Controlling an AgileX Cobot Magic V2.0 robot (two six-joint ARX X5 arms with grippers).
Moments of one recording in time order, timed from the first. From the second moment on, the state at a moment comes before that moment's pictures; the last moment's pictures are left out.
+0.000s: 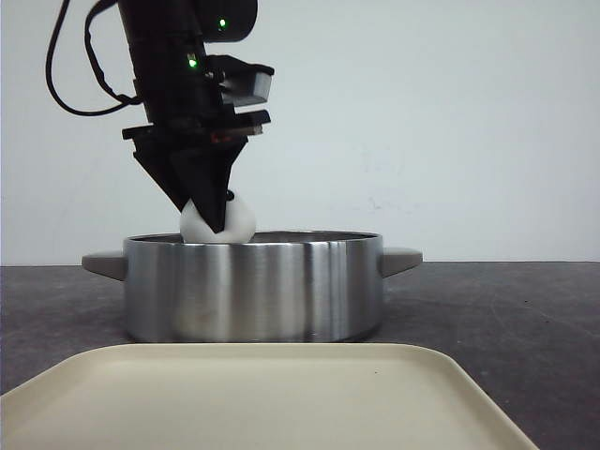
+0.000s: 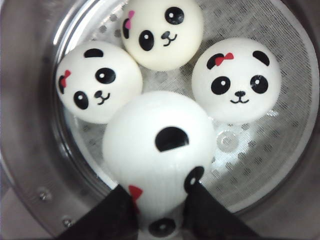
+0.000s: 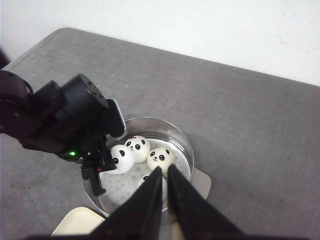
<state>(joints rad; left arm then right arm) -0.59 1.79 1.48 -0.87 -0.05 0.14 0.76 1.13 1.71 -1.05 0.18 0.24</state>
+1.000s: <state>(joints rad) -0.59 1.88 1.48 -0.90 -0.05 0.12 0.76 1.13 1.71 -1.09 0.18 0.27</state>
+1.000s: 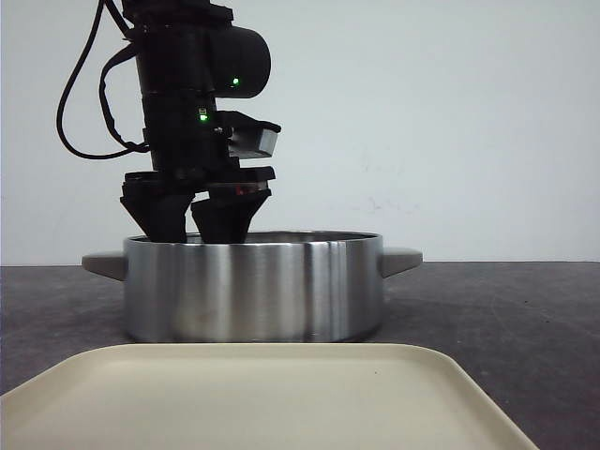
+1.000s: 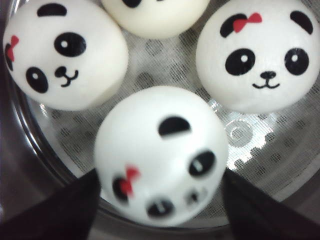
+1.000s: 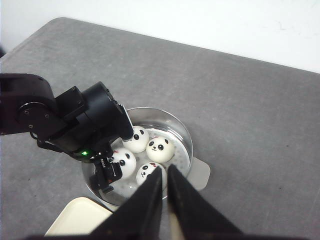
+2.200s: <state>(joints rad) -0.72 0.64 1.10 -0.73 -0.40 -0.25 0.83 1.06 1.07 0.00 0.25 0.07</state>
